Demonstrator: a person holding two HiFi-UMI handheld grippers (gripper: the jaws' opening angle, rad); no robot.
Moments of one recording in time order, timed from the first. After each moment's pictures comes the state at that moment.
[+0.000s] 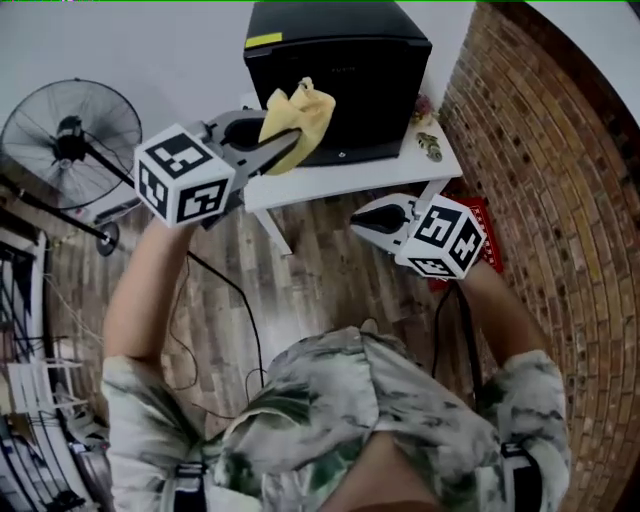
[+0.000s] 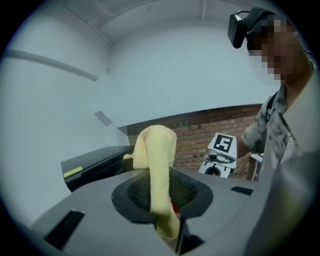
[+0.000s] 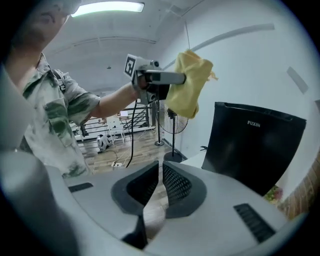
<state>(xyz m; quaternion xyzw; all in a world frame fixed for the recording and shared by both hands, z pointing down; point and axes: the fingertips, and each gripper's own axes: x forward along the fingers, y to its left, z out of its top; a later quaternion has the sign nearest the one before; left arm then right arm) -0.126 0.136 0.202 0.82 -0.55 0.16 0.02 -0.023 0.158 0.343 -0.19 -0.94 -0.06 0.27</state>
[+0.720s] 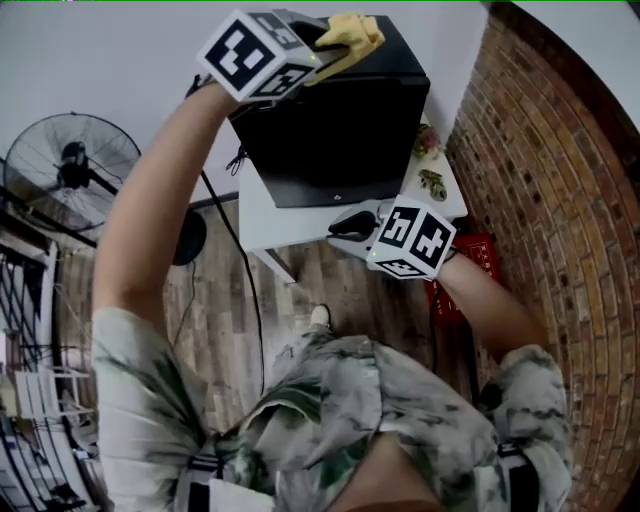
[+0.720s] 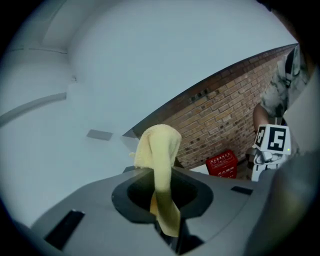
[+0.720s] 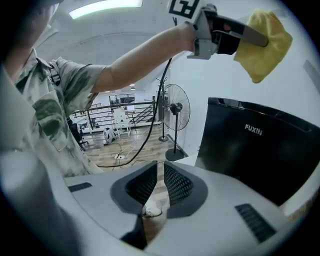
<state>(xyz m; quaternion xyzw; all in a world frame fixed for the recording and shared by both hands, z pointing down) -0.185 -0.119 0.112 0.75 -0.54 0.37 -0.10 -0.100 0.061 0.343 -0.24 -0.92 -0.09 0.30</state>
